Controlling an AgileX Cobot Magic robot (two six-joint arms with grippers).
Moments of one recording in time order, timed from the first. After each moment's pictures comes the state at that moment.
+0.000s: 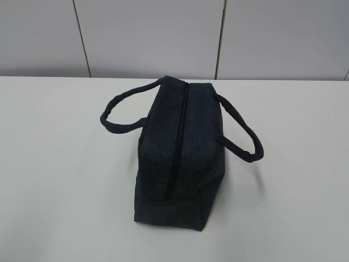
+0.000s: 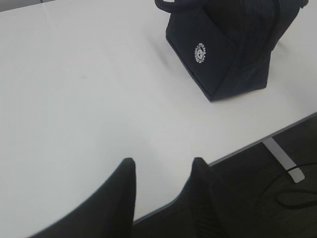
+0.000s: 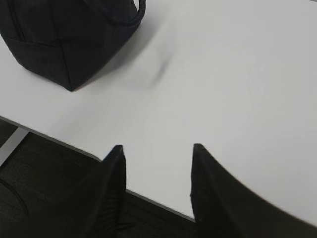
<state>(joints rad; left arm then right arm) -0.41 0.02 -0.51 -0.10 1.11 0.03 0.23 -0.02 -0.49 0.05 1.17 -0.11</state>
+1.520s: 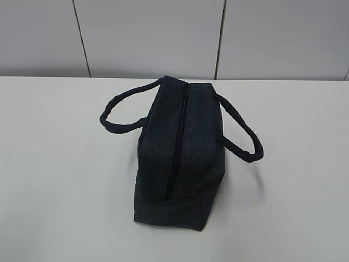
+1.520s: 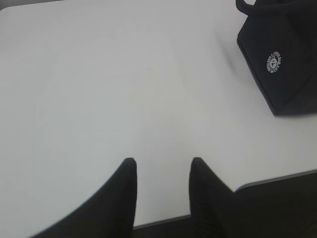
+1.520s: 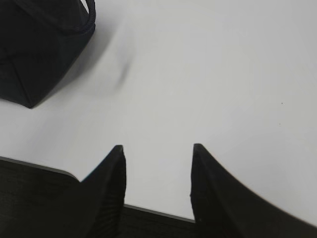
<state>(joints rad) -0.16 0.02 -0.51 -0.06 1.11 0.03 0.05 -0.02 -0.49 0.05 1.15 -0.12</state>
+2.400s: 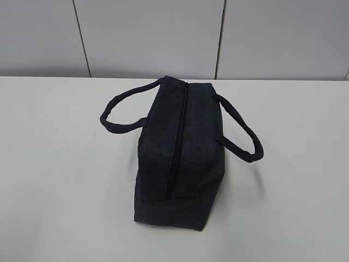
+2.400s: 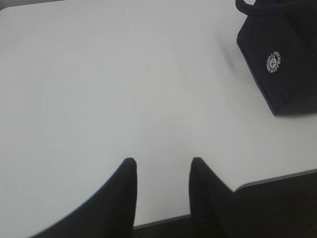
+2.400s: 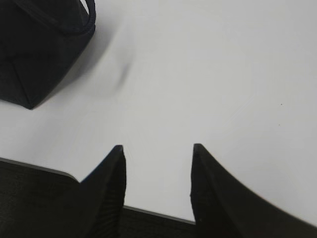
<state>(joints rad) -0.16 0.02 -0.51 -0.06 1.11 0.03 0.05 -0.02 -0.49 0.05 1.15 -0.12</state>
